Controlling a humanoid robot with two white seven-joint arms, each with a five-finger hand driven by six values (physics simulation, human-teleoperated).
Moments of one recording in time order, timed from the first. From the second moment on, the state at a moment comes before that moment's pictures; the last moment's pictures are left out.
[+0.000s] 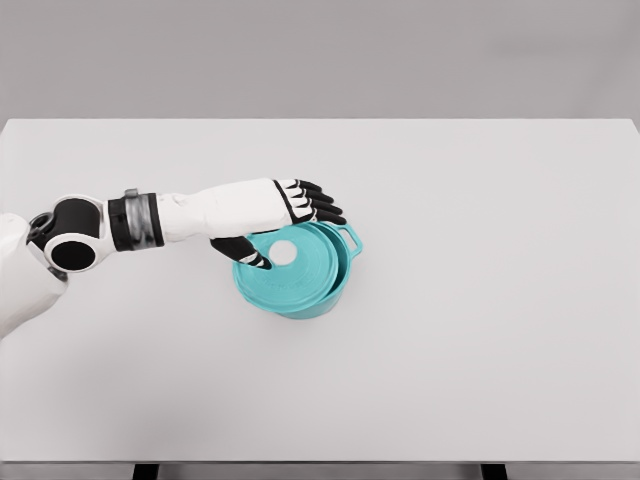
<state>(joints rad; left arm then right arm) -0.71 0.65 -0.85 -1.51 -0.27 -0.61 -0.35 0.06 0.00 -0.30 0.08 0.25 -0.01 0.09</state>
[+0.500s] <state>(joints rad) -0.72 0.64 -0.84 -1.51 -0.27 -0.61 -0.35 0.06 0.00 -0.30 0.08 0.25 -0.01 0.09</state>
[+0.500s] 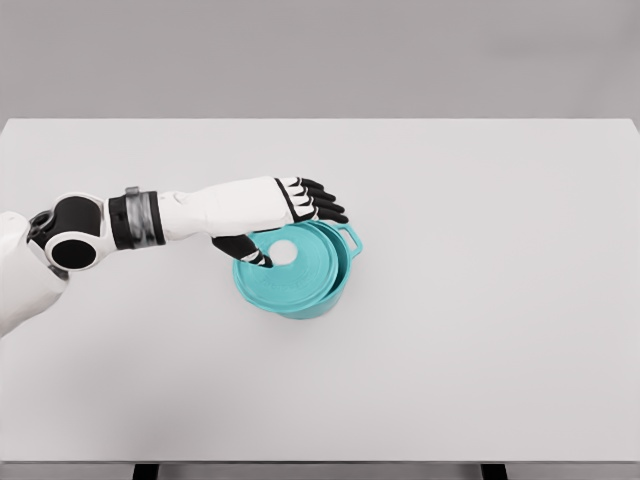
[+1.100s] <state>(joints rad) -0.72 0.66 -0.84 -1.53 -0.27 -0.61 -0.35 0.06 0.00 -0.30 0.08 0.25 -0.01 0.09</state>
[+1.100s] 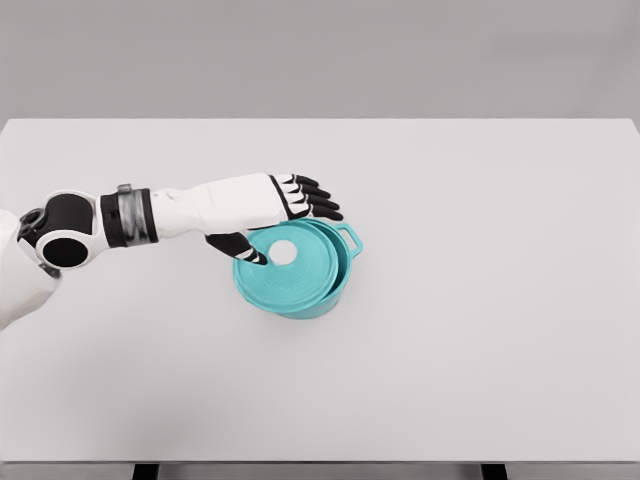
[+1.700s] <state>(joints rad) -0.74 0.64 -0.85 -1.53 -0.27 -0.61 -0.35 0.06 0.00 -0.30 0.08 0.25 -0.01 0.09</state>
